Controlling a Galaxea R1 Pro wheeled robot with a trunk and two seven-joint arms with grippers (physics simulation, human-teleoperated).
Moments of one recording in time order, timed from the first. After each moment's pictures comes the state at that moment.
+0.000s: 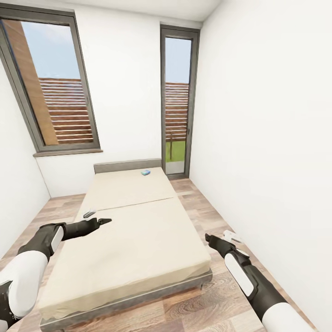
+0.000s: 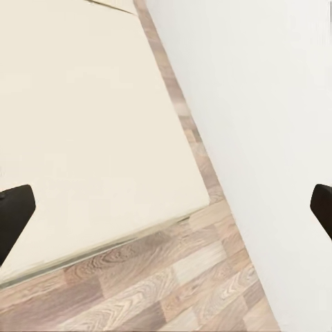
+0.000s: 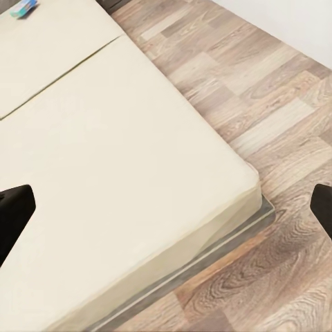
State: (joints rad) left arm -0.91 0.23 0.49 -0.43 -0.17 0.58 -0.83; right arm -0.53 -0.10 0.27 -0.92 -0.72 0.25 -0.30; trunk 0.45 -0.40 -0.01
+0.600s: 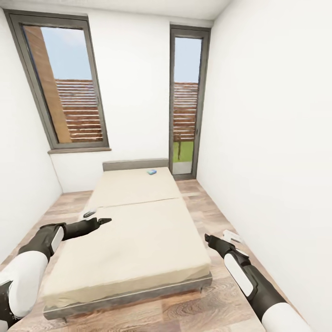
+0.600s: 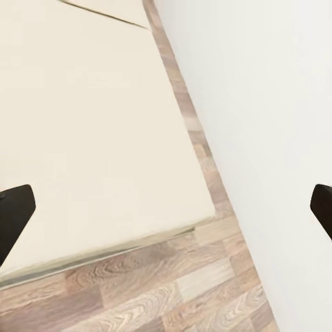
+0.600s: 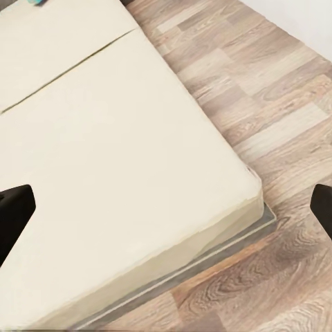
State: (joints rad) left arm -0.91 0.23 0.49 -0.43 -0.17 0.55 -0.82; right arm -0.53 -0.10 0.27 -0.92 -0.72 0.25 -0.30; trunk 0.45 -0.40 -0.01
